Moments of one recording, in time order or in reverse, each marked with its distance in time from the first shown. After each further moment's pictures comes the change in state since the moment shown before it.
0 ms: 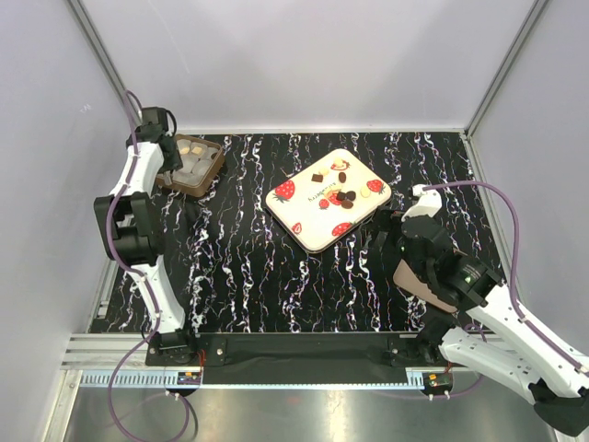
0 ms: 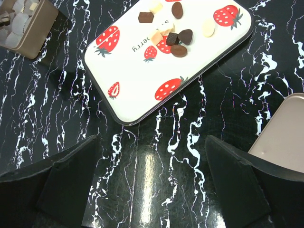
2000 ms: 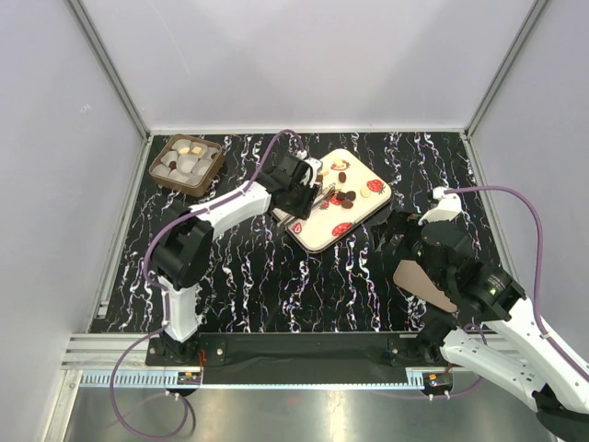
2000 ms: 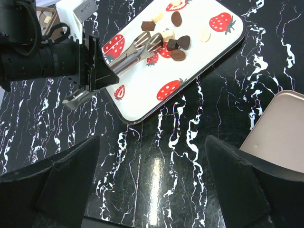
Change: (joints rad) left arm -0.783 -0.079 -0.296 0.203 0.239 -0.002; right arm 0.000 -0.080 0.070 -0.119 0.006 0.020
